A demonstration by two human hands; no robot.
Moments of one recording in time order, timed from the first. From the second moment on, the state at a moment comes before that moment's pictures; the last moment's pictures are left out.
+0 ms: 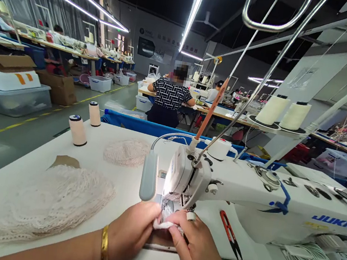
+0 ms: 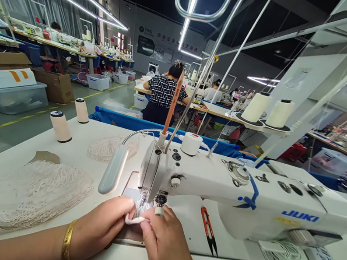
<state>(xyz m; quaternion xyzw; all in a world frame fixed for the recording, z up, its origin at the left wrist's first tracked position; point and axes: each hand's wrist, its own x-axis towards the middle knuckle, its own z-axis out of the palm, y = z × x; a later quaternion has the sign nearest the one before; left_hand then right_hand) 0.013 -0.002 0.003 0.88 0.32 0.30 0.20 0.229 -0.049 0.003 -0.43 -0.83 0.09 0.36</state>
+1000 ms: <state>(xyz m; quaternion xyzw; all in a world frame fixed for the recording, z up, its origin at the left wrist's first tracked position) 0.017 0.009 0.001 0.85 0.28 0.31 0.32 0.225 -0.044 -0.005 -0.45 -0.81 0.04 0.38</state>
